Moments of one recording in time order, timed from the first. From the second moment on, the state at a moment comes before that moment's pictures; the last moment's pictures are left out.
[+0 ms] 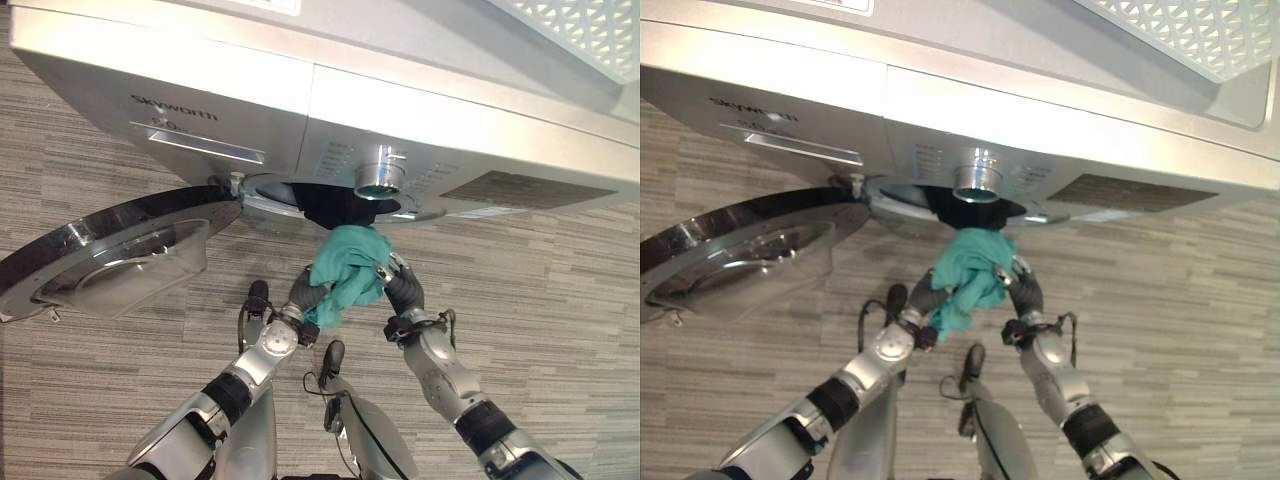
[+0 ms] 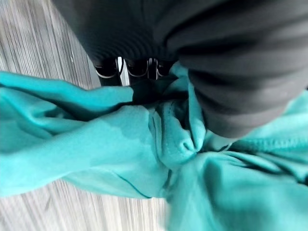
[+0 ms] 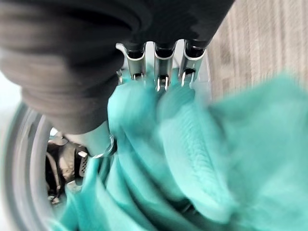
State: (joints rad) left arm -0.46 0.26 -0.63 0.58 -0.38 -0.22 0.32; right arm -0.21 -0.33 0.45 0.32 0.74 -0.26 -0.19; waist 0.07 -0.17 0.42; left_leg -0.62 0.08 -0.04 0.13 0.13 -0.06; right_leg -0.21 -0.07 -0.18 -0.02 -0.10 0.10
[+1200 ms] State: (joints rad) left arm -1.37 0.43 -0.32 1.04 -1.00 -0.38 0.41; right arm -0.11 -0.40 0.42 0.33 0.38 -0.22 -0.15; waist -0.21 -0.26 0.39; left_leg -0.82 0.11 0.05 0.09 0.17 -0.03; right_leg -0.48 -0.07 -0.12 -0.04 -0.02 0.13
